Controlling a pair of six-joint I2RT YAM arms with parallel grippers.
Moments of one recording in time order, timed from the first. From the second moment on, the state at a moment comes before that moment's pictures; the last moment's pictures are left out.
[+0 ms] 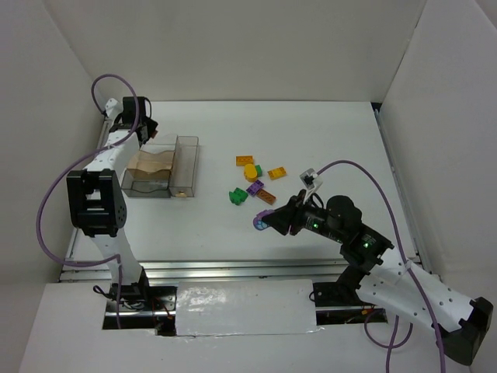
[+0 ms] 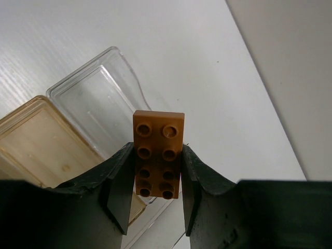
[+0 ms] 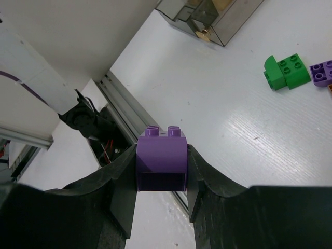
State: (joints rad) left arm 0.04 1.87 1.53 -0.35 -0.32 -0.95; right arm 0.77 0.64 0.56 -0.09 -0.22 0.59
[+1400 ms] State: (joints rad) left arm -0.13 1.36 1.37 -0.47 -0.22 -0.88; right arm 0.77 1.05 0.74 -0.10 -0.17 0.59
